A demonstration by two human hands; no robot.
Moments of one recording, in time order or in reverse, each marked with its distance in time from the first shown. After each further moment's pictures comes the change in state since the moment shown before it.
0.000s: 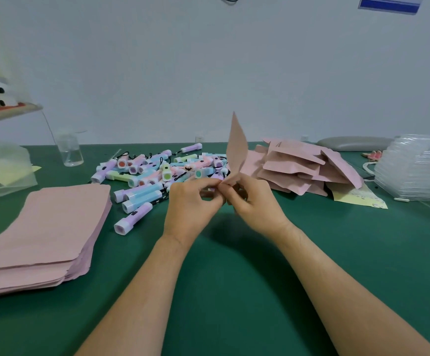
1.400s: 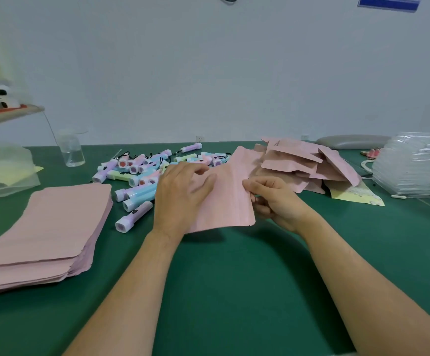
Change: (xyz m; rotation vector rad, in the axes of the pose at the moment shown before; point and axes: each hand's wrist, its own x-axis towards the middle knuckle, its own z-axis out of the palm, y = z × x) left_hand 0.007 -0.014 -0.014 0.236 0.065 0.042; right_hand -0.005 0.023 -0.043 0.654 -0.264 0.441
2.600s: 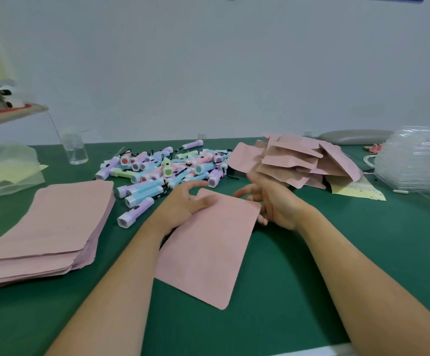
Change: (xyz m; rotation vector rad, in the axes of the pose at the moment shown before) left_hand 0.001 -0.021 -0.009 -0.373 -0.615 -0.509; right_hand 0.006 0.009 -0.004 0.042 -0.032 0.267
